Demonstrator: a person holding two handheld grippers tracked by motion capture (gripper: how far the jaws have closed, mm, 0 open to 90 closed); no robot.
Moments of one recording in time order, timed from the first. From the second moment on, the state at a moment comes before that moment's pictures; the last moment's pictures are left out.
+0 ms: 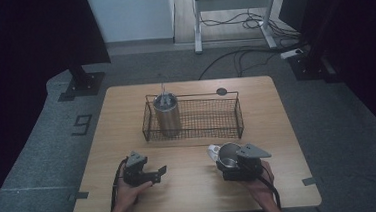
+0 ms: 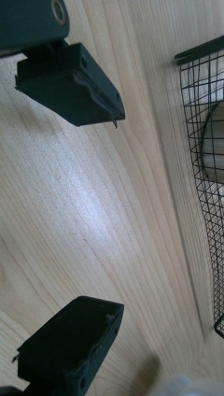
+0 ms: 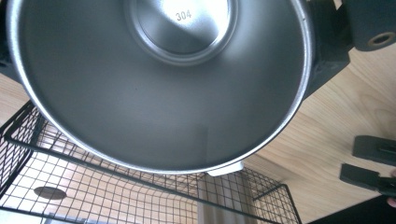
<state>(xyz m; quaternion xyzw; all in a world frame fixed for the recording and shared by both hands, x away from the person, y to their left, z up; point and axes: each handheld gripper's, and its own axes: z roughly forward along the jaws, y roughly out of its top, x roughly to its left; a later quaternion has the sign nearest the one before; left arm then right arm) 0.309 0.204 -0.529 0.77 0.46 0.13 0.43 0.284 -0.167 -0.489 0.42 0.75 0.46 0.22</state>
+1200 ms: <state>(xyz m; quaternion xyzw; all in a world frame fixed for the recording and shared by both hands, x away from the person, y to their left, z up) 0.308 0.204 -0.528 0.77 0.46 0.12 0.43 0.298 -0.172 -0.432 0.41 0.73 0.50 0.22</state>
